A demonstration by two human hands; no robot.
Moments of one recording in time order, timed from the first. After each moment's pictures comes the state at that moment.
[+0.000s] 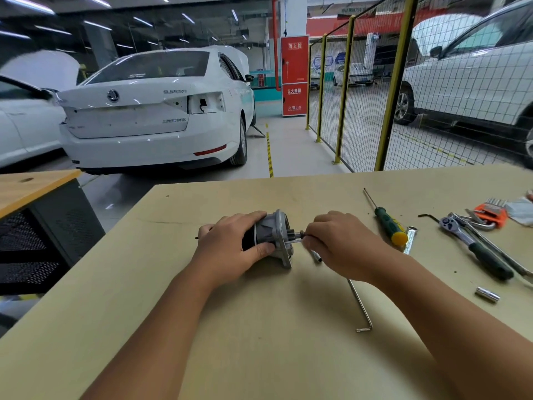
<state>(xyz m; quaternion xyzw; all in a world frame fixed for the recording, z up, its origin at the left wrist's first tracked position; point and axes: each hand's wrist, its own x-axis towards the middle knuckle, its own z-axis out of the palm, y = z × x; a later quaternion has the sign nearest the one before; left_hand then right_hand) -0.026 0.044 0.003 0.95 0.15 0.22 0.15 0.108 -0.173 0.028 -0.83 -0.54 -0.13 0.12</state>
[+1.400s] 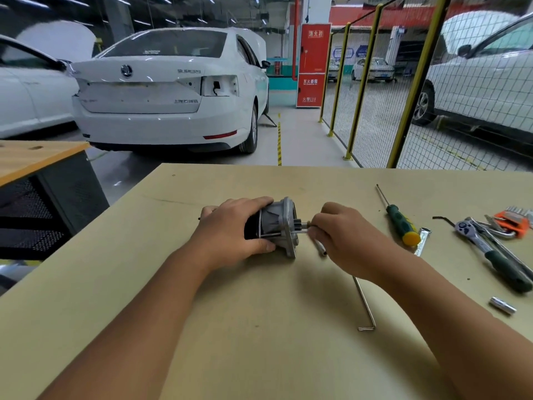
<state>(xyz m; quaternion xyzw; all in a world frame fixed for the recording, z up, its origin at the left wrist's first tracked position) -0.030 0.047 0.008 0.96 0.15 0.18 0.15 0.108 -0.167 0.022 -0.81 -0.54 -0.11 0.17</state>
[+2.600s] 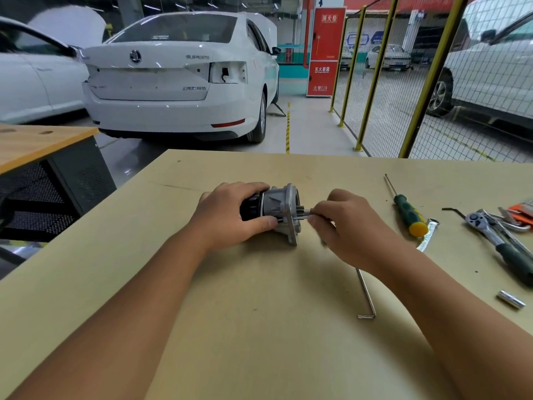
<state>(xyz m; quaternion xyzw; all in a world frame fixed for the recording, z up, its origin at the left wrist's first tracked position) -0.036 0.044 0.011 0.94 0.16 0.22 0.20 0.103 -0.168 0.019 -0.80 -0.53 -0.12 0.23</state>
